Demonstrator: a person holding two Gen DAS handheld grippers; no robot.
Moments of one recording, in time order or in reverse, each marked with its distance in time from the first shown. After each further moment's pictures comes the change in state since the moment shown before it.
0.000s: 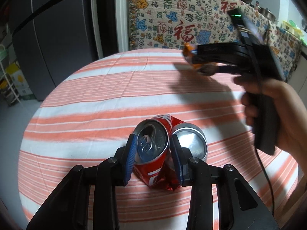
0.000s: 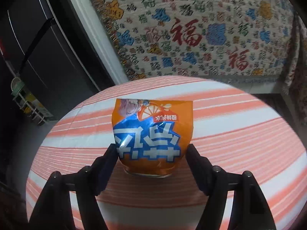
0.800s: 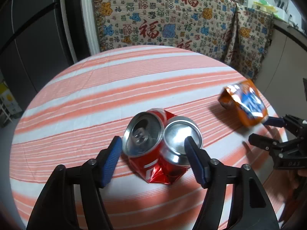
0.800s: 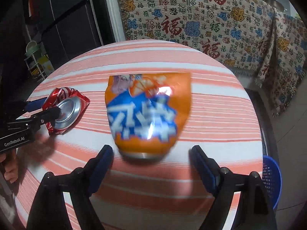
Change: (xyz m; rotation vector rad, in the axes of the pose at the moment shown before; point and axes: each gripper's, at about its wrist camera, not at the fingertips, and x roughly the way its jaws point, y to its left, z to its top) left arm -0.031 -0.069 -0.042 0.152 -0.018 -0.101; right arm -0.169 -0.096 -0.186 -0.197 0.027 -0.037
